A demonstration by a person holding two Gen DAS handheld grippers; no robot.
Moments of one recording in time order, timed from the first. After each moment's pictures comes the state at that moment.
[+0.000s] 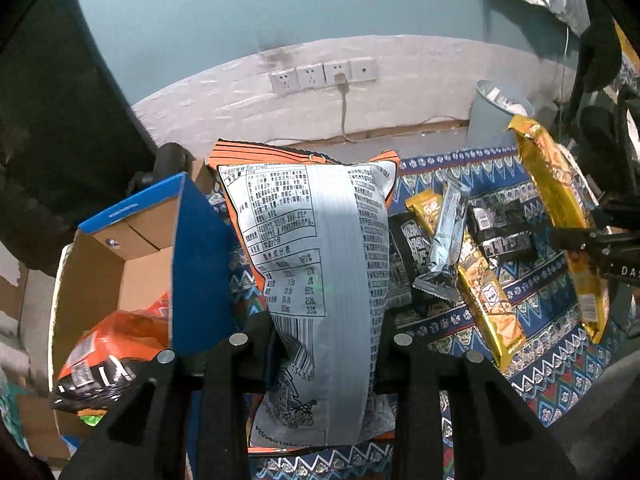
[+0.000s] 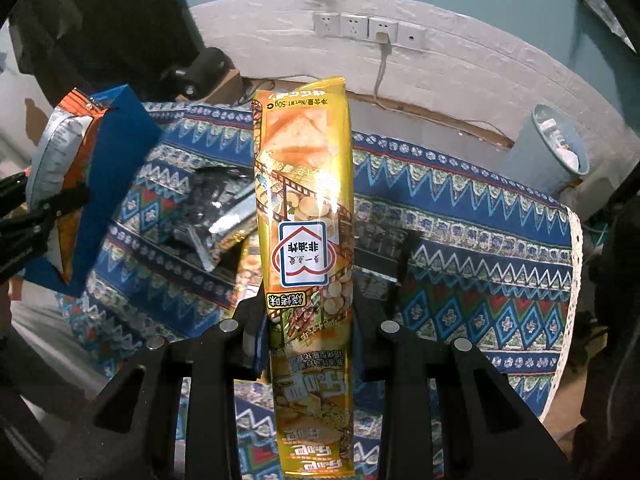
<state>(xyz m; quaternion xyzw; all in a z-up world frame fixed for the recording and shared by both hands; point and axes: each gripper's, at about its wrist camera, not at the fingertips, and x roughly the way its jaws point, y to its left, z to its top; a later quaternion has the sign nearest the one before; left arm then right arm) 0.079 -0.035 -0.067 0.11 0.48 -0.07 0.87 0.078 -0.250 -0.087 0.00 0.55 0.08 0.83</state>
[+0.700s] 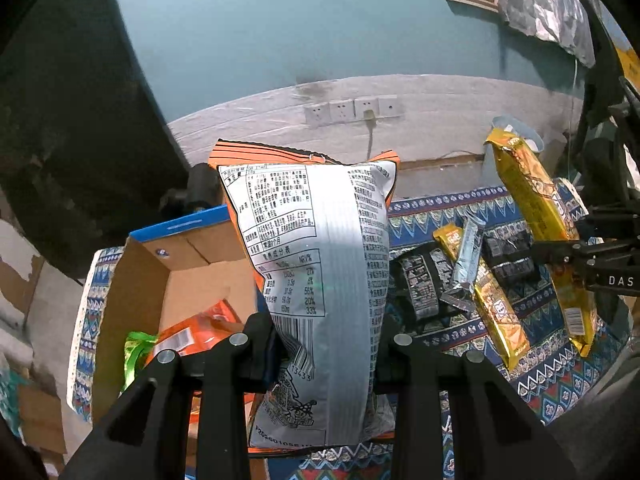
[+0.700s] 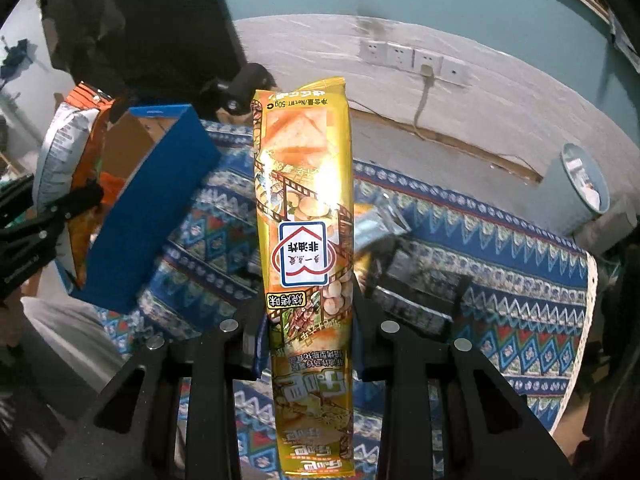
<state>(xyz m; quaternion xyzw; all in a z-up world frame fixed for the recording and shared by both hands) 0.057 0.010 -0.024 0.09 0.43 -0.04 0.90 0.090 -0.189 -0.048 -0.01 0.53 0.13 0.84</state>
